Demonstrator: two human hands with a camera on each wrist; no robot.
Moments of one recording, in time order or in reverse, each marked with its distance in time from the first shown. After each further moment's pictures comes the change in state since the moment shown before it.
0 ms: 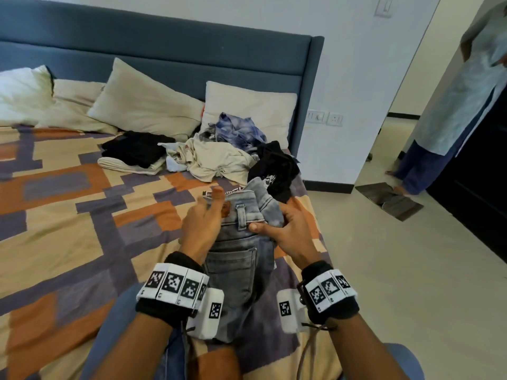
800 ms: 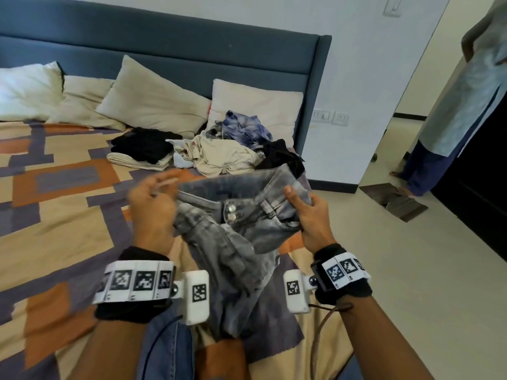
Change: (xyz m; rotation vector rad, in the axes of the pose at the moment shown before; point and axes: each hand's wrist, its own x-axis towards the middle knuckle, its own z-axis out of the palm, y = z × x) left_hand -0.013 0.022 -0.073 -0.447 0.277 0.121; right_hand 0.019 -0.007 -0.014 0.160 0.299 0.142
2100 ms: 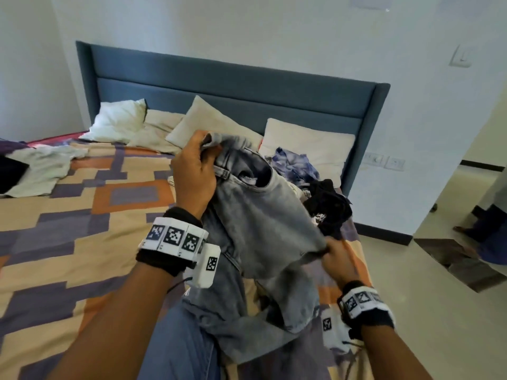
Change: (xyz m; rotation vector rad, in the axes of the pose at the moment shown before) left_hand 0.083 0.062 -0.007 0.381 0.151 0.742; right_hand 0.046 0.032 0.009 -0.946 -0.242 -0.209
